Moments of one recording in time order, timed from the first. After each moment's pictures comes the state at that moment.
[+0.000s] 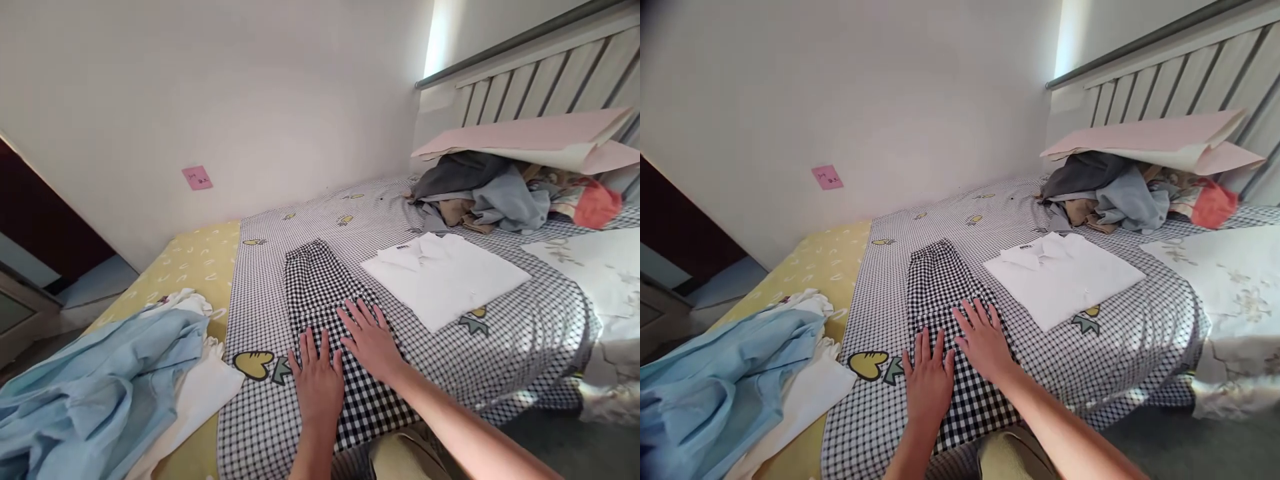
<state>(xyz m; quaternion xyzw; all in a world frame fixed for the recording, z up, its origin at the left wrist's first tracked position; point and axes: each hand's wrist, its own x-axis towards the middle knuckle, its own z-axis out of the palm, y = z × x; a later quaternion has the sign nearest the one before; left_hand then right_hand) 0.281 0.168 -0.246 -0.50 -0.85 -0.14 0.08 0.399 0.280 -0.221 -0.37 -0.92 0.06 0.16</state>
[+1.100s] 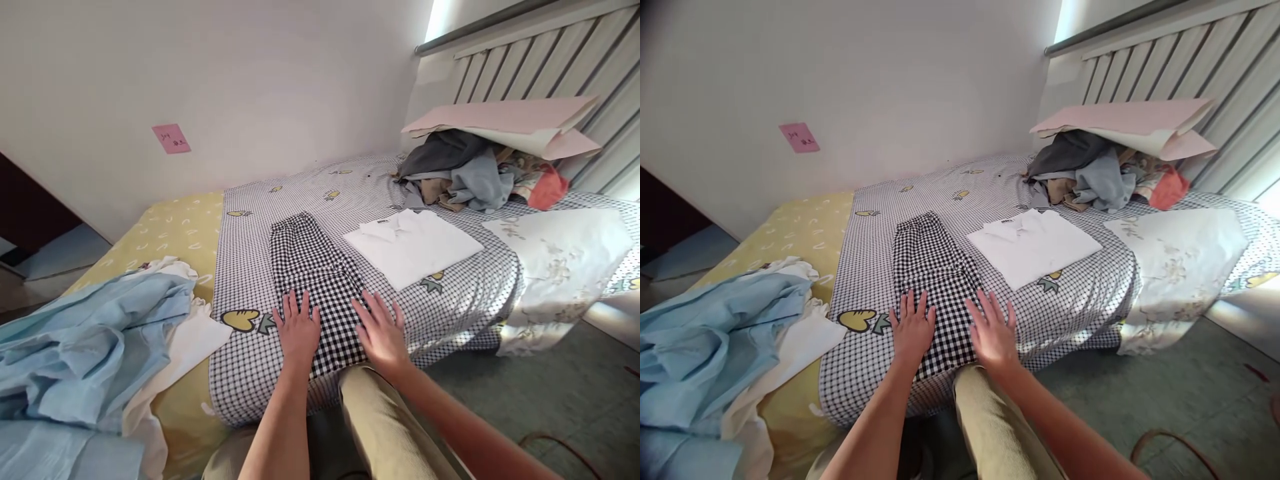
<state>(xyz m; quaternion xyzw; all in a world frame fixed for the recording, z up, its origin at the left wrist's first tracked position) 0.285 0.171 -0.225 -0.49 -0.86 -0.11 0.02 0.474 0.217 -0.252 -0.43 -0.87 -0.01 0.26</state>
